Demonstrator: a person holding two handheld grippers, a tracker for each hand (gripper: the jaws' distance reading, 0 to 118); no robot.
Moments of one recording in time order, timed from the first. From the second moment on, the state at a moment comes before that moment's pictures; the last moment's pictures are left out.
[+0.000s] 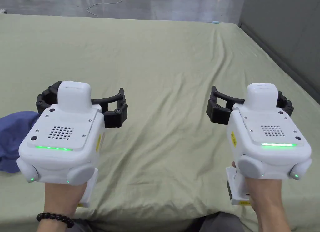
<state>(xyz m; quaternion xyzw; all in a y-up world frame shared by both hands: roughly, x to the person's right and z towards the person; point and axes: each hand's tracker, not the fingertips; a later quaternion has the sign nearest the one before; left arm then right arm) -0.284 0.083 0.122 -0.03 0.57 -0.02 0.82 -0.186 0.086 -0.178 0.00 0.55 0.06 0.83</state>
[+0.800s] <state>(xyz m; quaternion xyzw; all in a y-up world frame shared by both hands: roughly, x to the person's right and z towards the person) -0.283 0.087 0.119 -0.03 0.57 -0.03 0.82 -0.186 0.088 -0.177 0.00 0.56 0.05 0.83</state>
